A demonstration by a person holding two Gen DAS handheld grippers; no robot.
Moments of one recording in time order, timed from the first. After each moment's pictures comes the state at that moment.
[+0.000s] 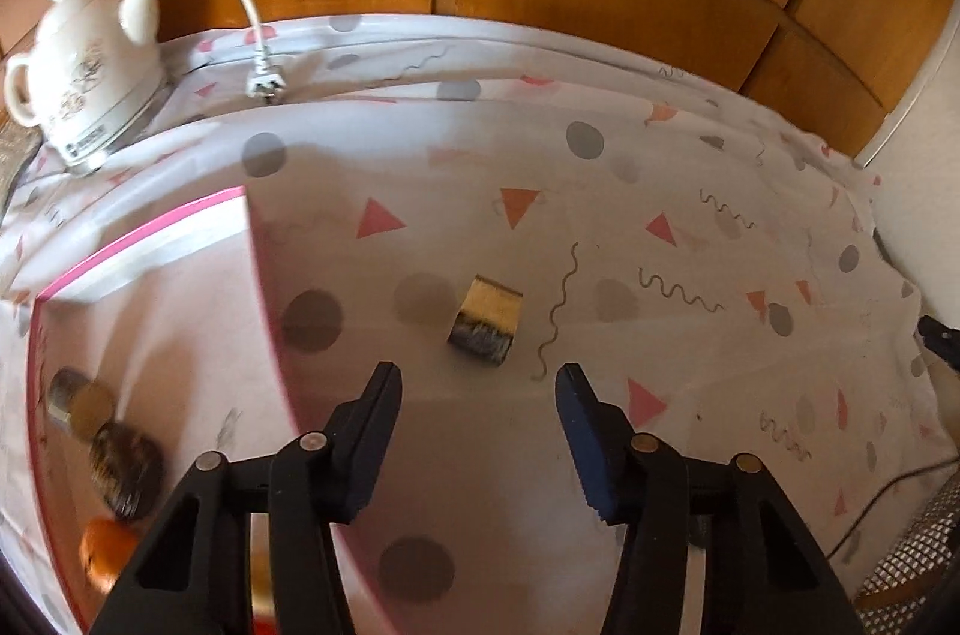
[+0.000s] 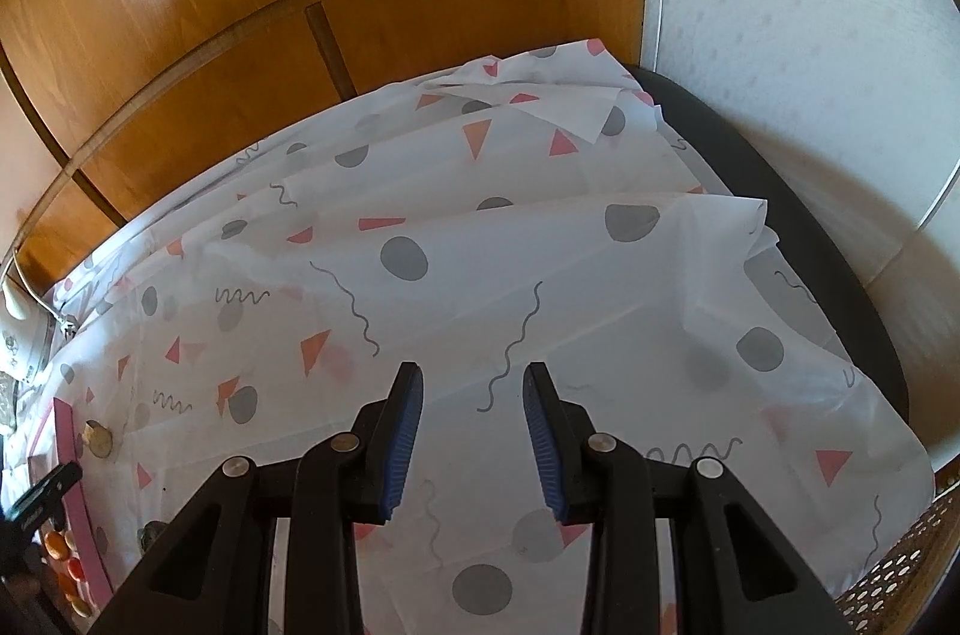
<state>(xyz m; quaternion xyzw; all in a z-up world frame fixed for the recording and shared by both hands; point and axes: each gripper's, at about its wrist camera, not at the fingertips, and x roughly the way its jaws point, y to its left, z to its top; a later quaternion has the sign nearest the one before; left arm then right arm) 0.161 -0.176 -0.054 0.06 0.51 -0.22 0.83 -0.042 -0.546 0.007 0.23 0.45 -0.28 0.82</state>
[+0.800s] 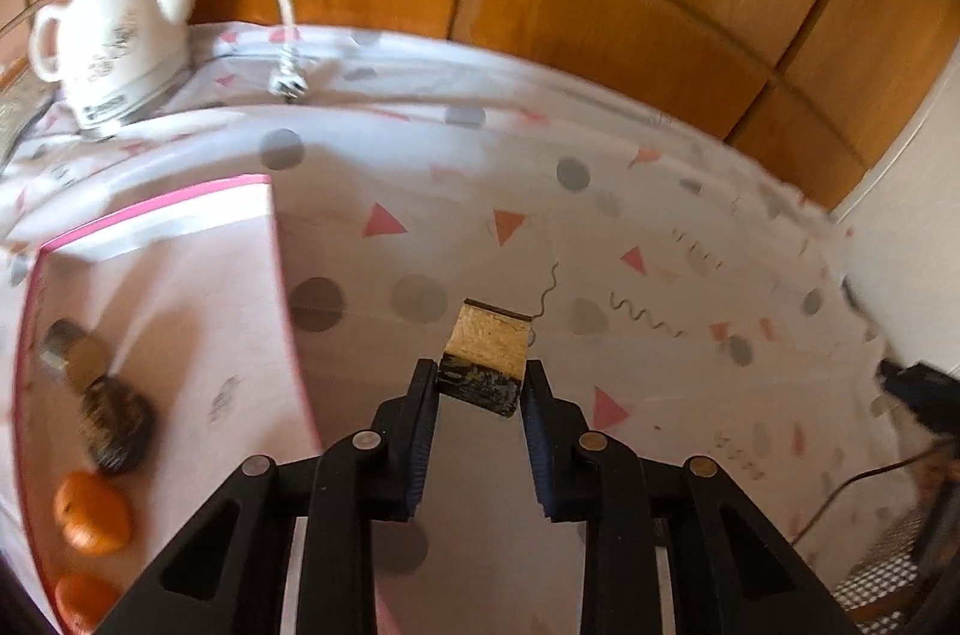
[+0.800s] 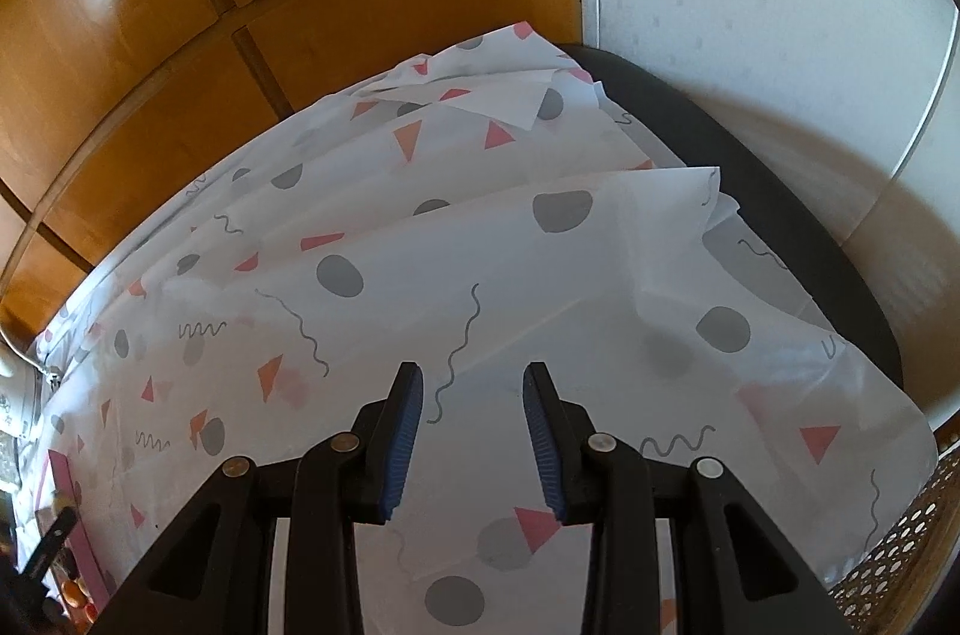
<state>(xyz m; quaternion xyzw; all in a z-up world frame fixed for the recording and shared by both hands) 0.135 -0.146 -0.035 -0.02 0.48 -0.23 0.85 -0.057 -0.571 0.001 0.27 0.44 -0.33 0.79</state>
